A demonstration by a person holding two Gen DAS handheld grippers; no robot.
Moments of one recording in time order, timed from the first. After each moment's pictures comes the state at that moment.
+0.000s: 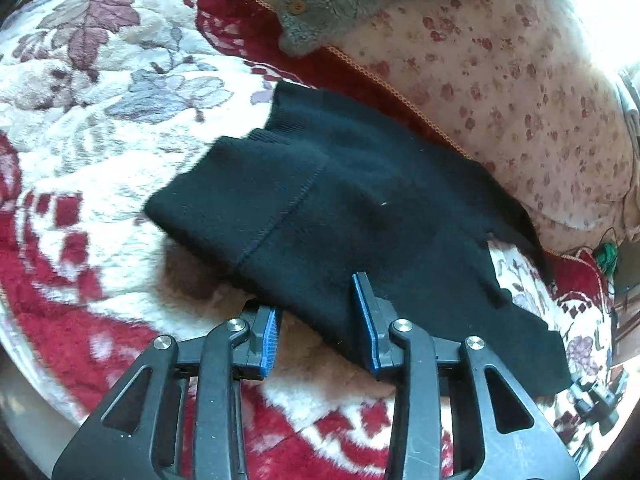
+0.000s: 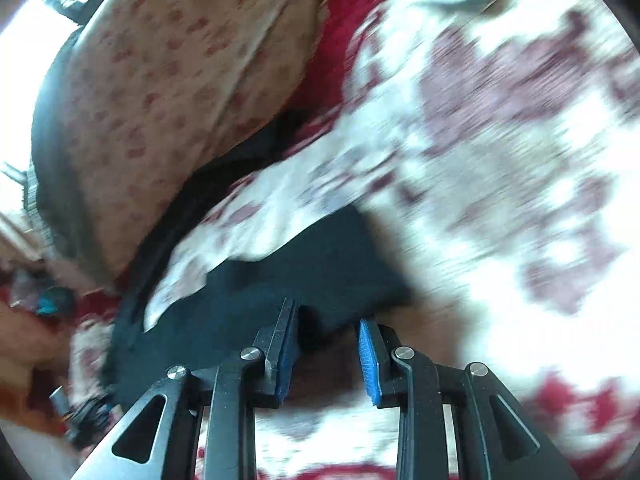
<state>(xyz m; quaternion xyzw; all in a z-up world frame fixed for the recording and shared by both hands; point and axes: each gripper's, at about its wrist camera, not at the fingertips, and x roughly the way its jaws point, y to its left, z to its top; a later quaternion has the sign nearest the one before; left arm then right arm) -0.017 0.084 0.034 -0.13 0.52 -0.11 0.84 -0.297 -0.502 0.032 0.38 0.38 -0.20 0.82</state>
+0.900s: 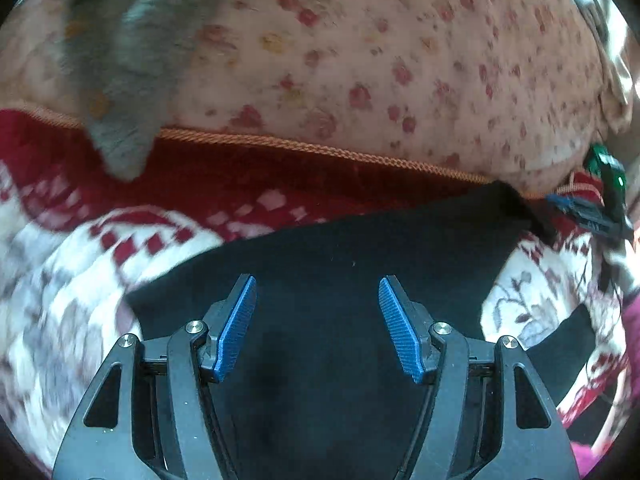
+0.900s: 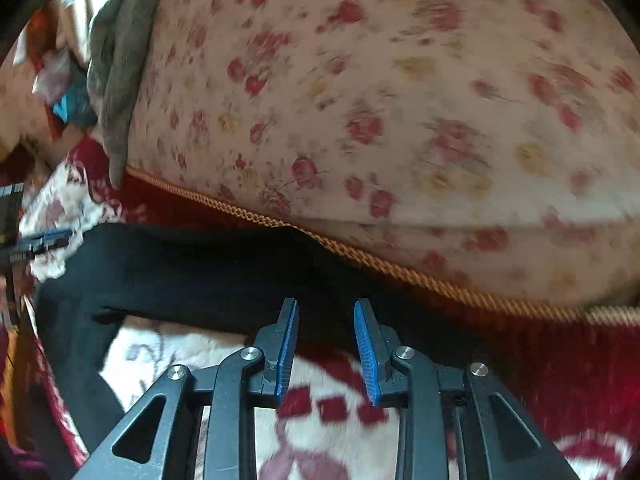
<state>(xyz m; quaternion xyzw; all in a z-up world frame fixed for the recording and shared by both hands) 0.155 -0.027 0.050 0.06 0.52 -0.30 0.80 0.044 -0.474 0.055 0.04 0.47 0.07 0.88</state>
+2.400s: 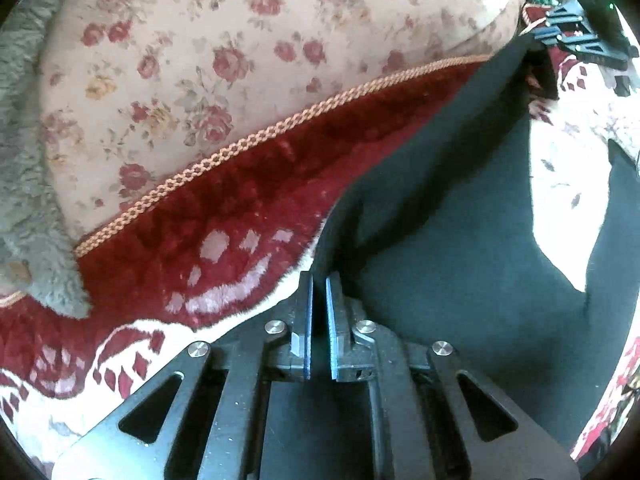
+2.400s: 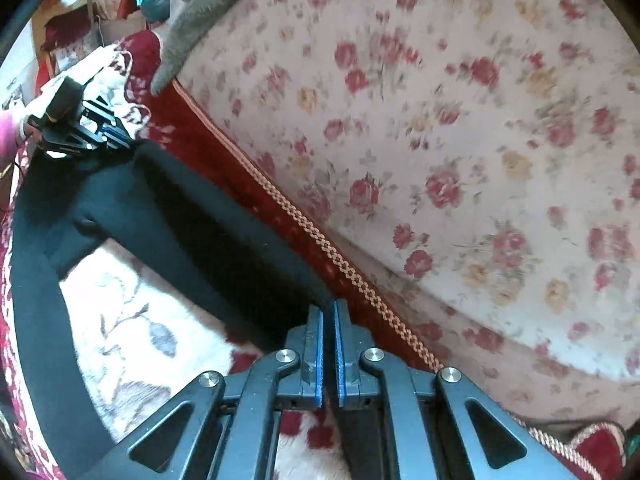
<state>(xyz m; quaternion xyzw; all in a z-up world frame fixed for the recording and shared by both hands) 0.144 -0.119 0.015 0.30 0.45 -0.40 0.73 0.038 -0.428 0.074 -0.15 0.45 0.13 0.87</state>
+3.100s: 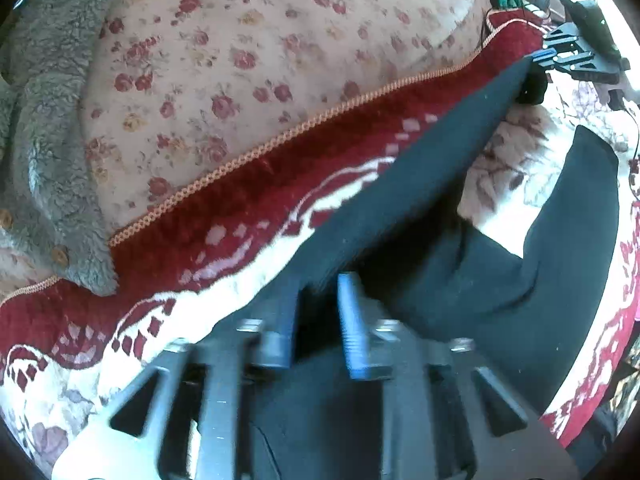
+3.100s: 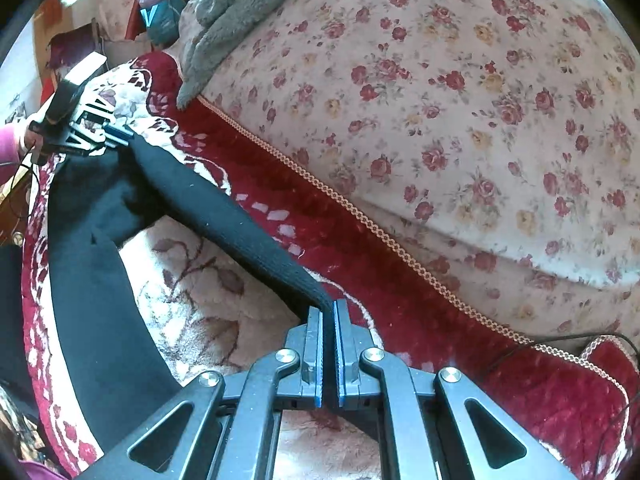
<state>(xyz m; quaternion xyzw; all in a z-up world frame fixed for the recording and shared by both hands) 0.088 -0.074 0.061 0.31 0.40 -0.41 0.76 -0.048 -0.420 0.080 -0.13 0.43 0.11 0.89</state>
